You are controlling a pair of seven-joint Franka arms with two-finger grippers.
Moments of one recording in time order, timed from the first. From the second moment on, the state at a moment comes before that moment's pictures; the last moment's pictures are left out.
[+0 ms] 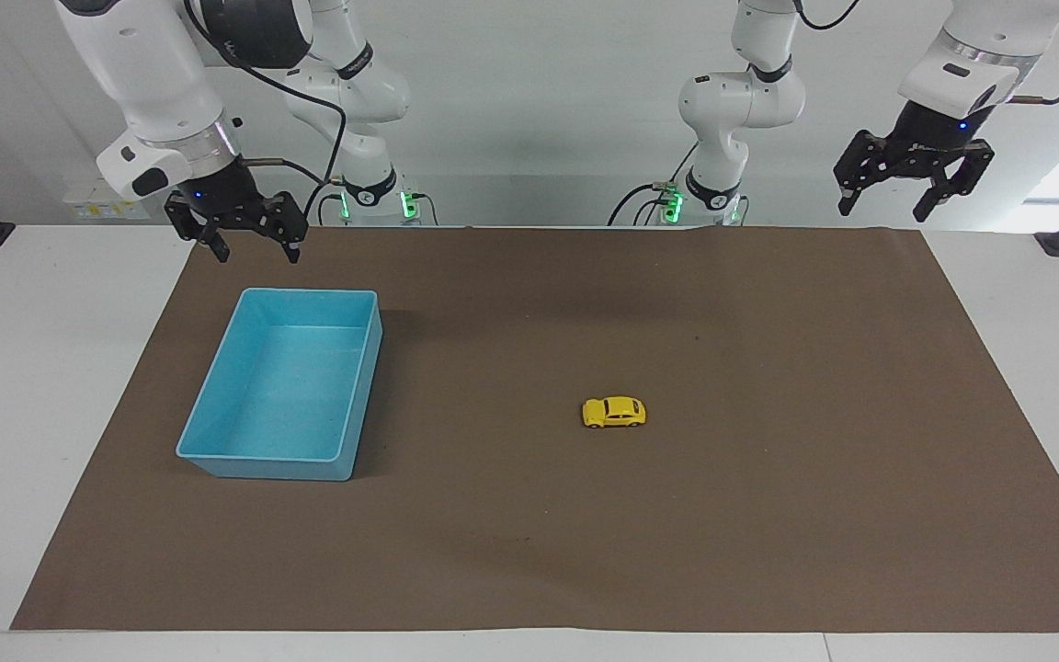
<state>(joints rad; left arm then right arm) -0.04 -0.07 -0.04 -1.50 -0.02 1.51 0.09 -0.01 0.01 0.02 -1.59 0.01 1.57 0.05</state>
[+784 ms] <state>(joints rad) -0.04 -0.07 -0.05 -1.50 -0.02 1.52 0.09 -0.01 0.01 0.02 -1.59 0.01 1.57 0.05</state>
